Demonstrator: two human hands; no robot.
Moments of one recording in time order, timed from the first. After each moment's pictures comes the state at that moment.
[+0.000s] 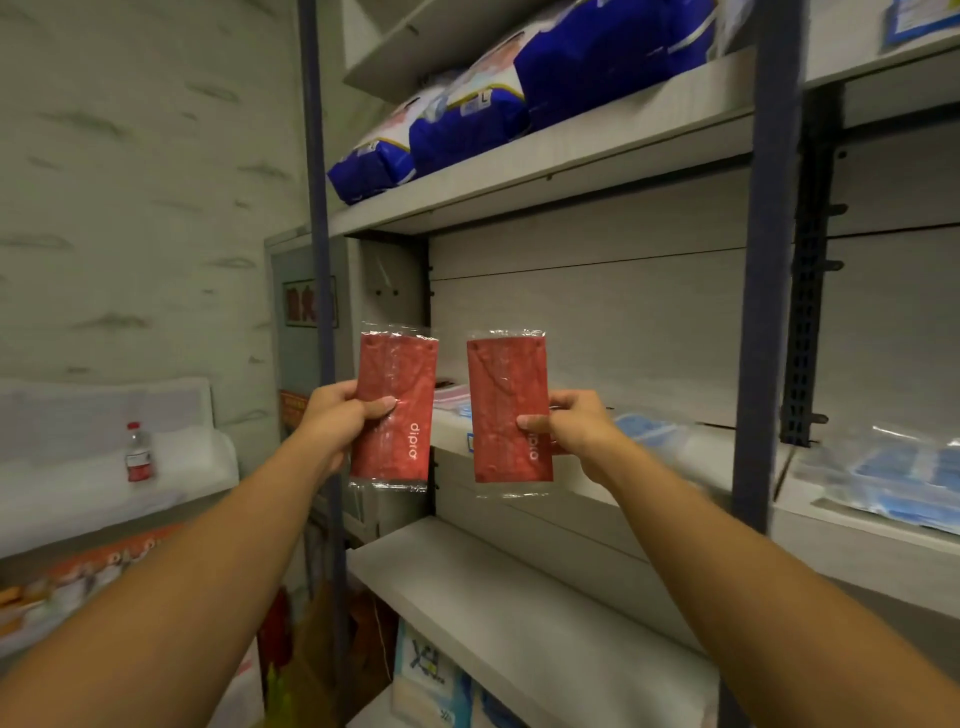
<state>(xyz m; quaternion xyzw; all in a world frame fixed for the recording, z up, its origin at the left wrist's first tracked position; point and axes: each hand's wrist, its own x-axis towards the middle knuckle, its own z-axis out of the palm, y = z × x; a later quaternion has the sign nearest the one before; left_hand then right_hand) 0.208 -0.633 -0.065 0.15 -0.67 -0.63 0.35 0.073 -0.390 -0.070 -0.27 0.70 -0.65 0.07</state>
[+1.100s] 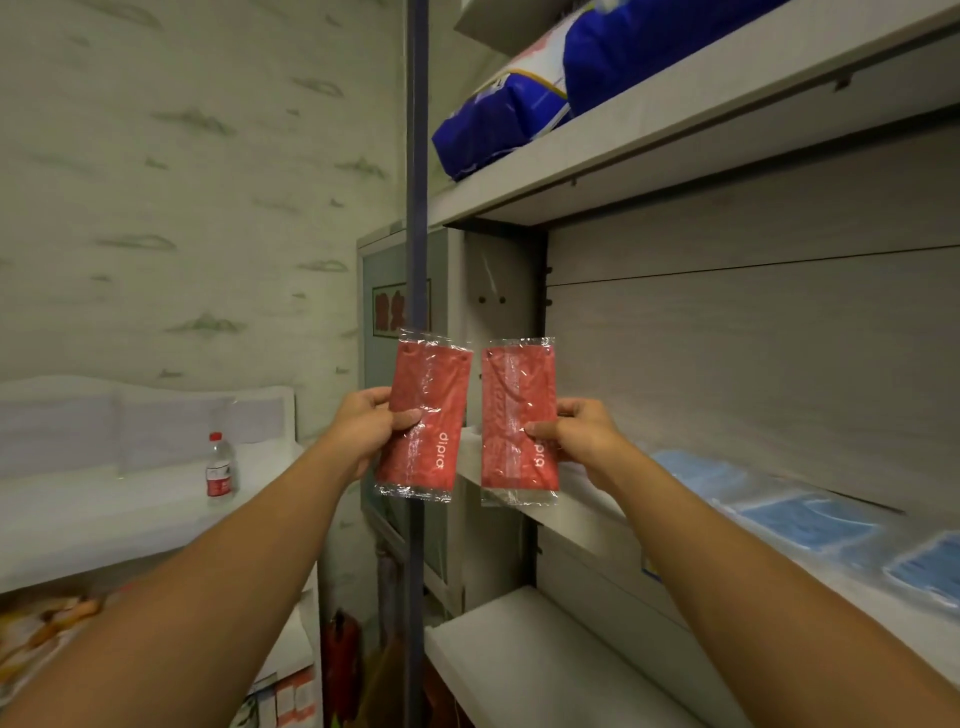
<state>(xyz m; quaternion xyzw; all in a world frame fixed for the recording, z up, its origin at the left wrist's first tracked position) 0.089 -0.891 -0.057 0.19 -0.67 -0.61 0.38 -0.082 -0.690 -0.057 -0.35 0.68 -0.63 0.13</state>
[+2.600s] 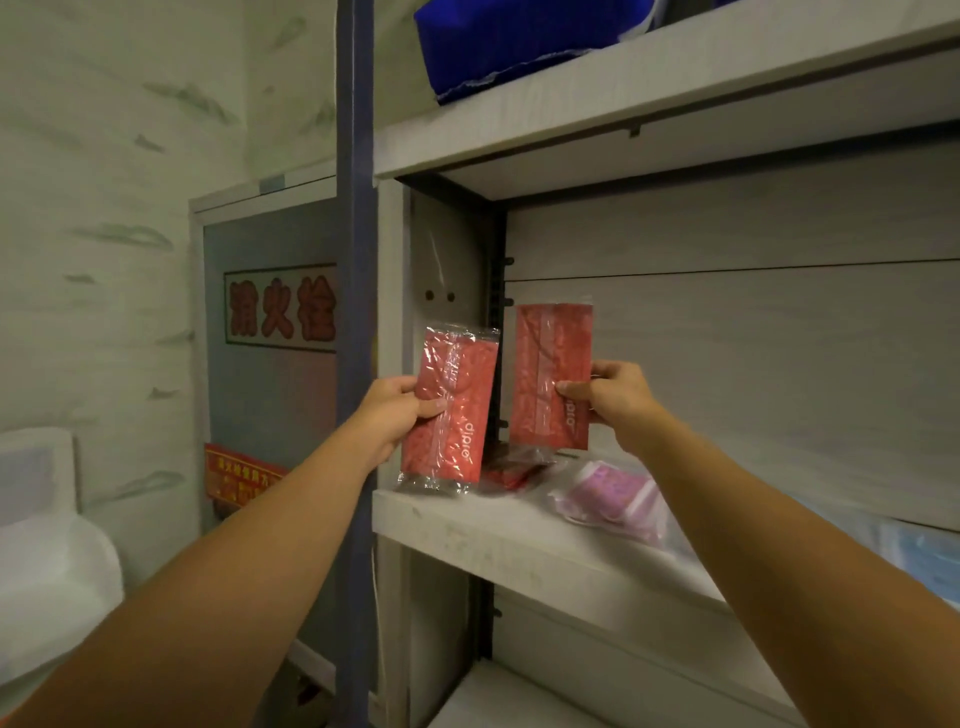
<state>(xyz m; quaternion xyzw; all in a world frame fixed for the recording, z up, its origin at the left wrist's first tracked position) -0.131 -1.061 -0.032 0.04 -0.72 -0.65 0.24 -0.214 -0.809 -0.010 -0.20 0.71 -0.67 -0.07</state>
